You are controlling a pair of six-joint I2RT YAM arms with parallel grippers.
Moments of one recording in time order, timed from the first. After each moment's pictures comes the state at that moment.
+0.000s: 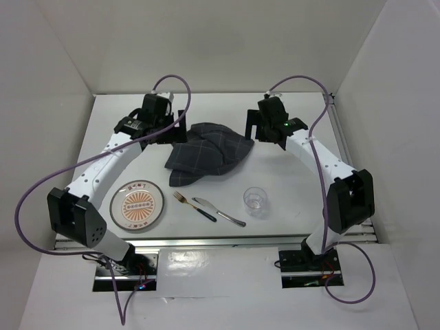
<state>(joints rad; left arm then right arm) -0.36 1.51 1.46 -0.73 -0.12 -0.37 0.41 1.61 1.38 -0.54 0.25 0.39</state>
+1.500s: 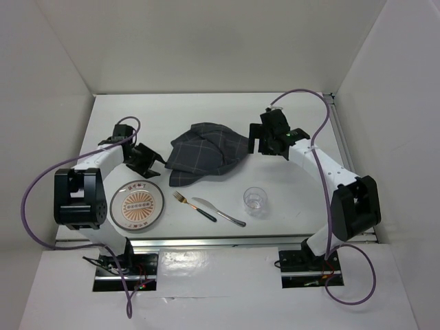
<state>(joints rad) 0.06 1.64 1.05 -0.58 0.34 -0.99 0.40 1.54 1.22 -0.55 0.21 0.41</state>
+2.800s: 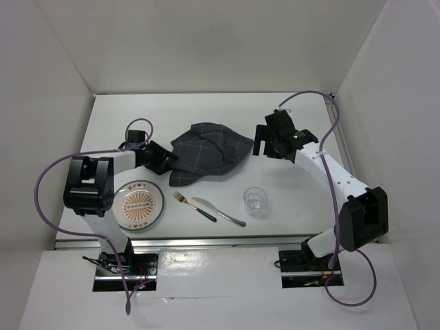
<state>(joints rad) -0.01 1.81 0.97 -0.14 0.38 -1.14 0.40 1.45 1.22 -0.68 0.25 0.46</state>
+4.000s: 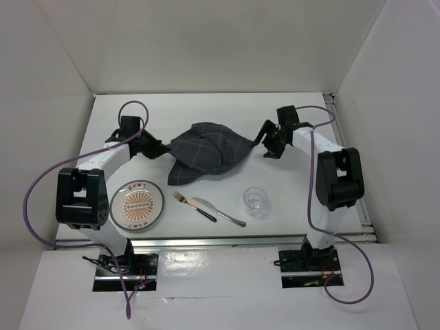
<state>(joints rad) -0.02 1.65 1.08 -0.28 0.30 -1.02 0.17 1.81 1.28 -0.45 -0.24 0.73</state>
